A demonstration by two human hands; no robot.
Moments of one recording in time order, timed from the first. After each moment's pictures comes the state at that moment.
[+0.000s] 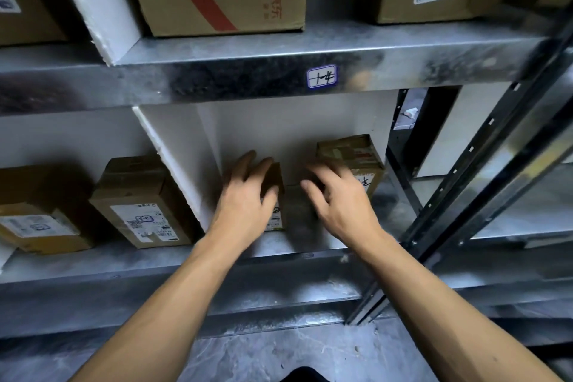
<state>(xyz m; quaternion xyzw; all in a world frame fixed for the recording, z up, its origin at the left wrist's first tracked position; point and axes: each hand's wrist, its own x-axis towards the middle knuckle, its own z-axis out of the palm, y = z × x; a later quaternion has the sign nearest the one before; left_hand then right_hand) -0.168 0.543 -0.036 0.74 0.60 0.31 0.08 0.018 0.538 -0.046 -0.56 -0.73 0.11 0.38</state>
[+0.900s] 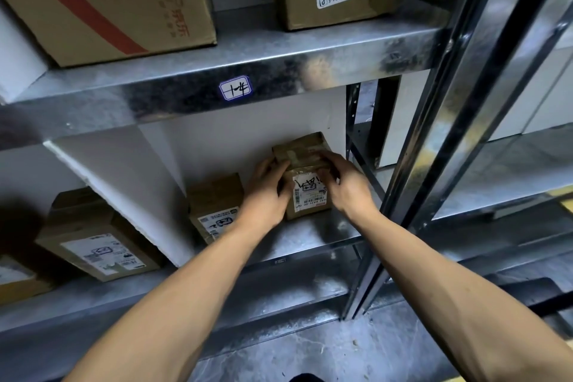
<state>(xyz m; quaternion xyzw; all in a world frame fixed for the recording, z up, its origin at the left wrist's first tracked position) -0.078 0.585 -0.063 0.77 0.54 0.28 0.18 0.102 0.566 -0.070 -0.64 -0.61 0.22 0.41</state>
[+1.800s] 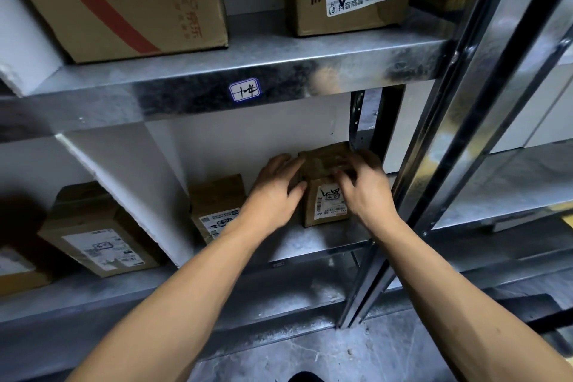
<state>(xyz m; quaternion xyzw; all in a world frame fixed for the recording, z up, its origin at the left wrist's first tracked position) -0.073 0.579 -0.045 0.82 0.50 0.26 0.13 0.121 0.556 -0.052 -0.68 -0.62 0.11 0.38</state>
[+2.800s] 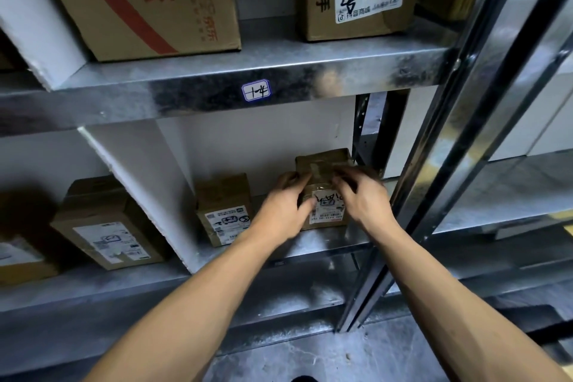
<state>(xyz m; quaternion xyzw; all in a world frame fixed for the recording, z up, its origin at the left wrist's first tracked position) -0.065 0.568 -0.067 0.80 0.52 0.25 0.19 0.117 0.551 -0.059 -0.68 -0.62 0.18 0.35</state>
